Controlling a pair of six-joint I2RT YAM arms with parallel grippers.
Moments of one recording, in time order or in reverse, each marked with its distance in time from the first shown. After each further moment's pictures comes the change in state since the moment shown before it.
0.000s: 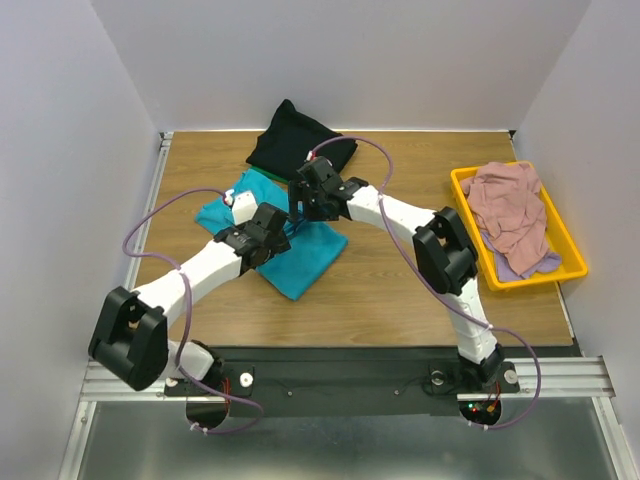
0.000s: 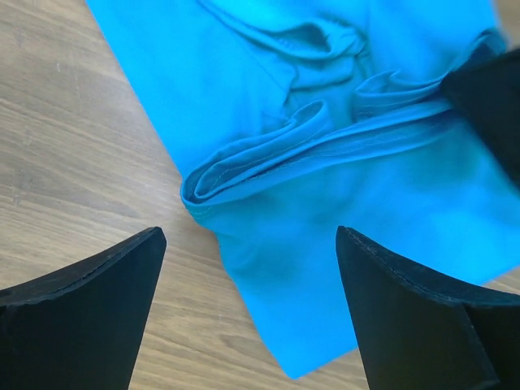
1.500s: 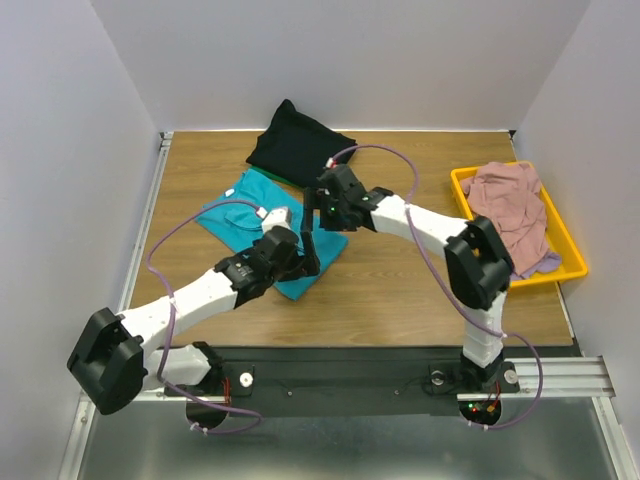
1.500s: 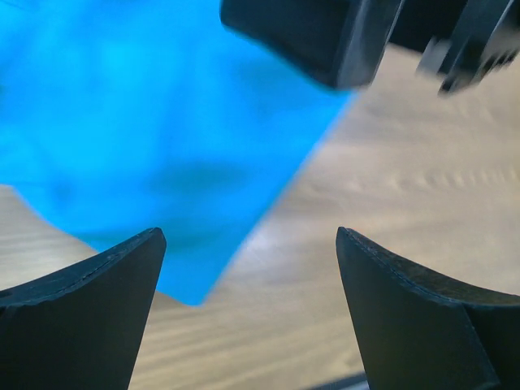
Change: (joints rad) left arm -0.154 -0.186 -0.172 0.269 0.274 0.098; right arm -0.018 -0.223 -0.289 0.070 -0.068 0.035
